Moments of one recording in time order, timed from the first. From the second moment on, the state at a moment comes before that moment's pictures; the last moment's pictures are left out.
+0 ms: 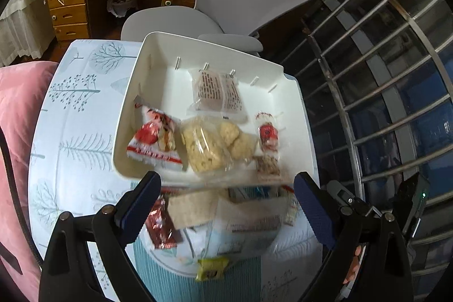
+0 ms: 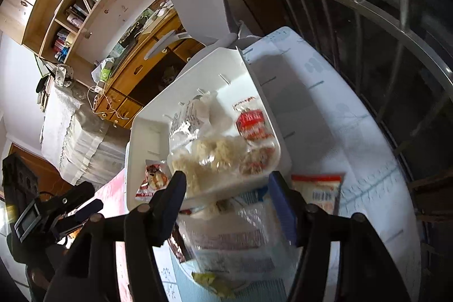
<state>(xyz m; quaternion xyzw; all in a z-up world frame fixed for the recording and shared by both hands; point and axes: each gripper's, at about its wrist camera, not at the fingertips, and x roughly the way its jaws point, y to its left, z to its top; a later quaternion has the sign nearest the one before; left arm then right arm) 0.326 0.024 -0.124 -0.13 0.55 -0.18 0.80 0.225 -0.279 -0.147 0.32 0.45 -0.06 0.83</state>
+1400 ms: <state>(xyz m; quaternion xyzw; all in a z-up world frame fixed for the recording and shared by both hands) 0.169 0.029 -0.200 -0.05 0.65 -0.19 0.73 0.085 -0.167 -0.170 0.00 0.53 -0.04 0.85</state>
